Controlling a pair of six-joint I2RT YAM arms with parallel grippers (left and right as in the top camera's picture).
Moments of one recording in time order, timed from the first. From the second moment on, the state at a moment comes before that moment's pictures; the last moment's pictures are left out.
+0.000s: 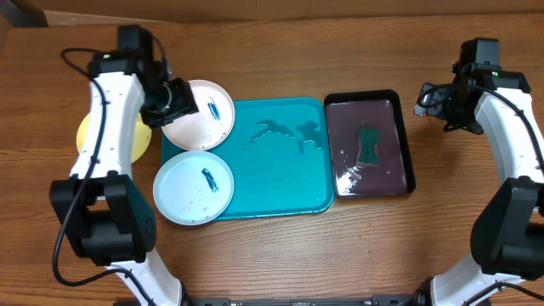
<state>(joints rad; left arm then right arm) 0.07 1.94 1.73 -1.16 0.19 -0.26 -0.14 1.83 1.47 -0.89 0.05 0.23</state>
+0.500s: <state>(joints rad) 0.03 1.94 1.73 -1.14 -0.07 -0.30 -0.14 1.83 1.47 -0.89 0.05 0.23</state>
